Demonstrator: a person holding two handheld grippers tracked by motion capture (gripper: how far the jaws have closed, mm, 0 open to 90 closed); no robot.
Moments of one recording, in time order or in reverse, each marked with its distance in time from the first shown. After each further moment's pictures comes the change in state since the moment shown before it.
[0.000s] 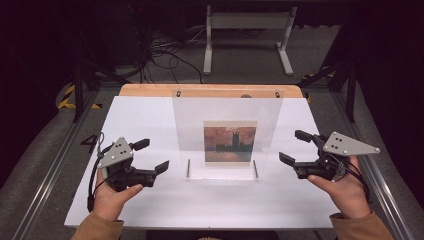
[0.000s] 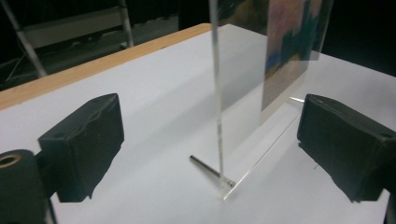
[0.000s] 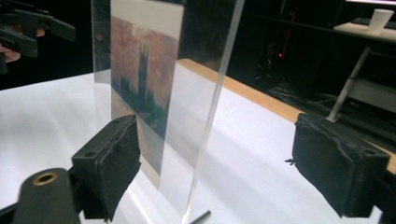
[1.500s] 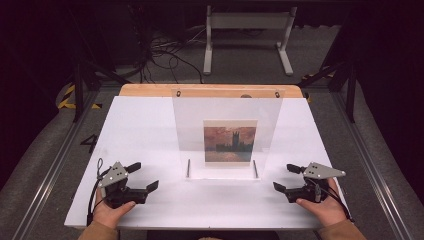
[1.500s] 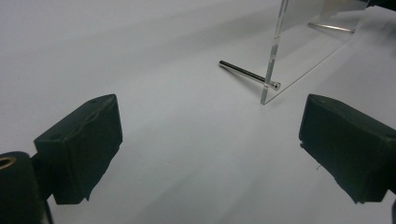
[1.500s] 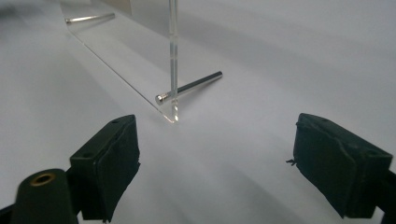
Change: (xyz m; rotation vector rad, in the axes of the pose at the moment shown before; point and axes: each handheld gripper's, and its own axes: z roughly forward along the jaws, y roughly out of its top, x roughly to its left) left arm 0.024 -0.103 0.013 0.076 0.016 -0.080; right arm 0.000 -0.126 0.027 0.233 0.023 0.116
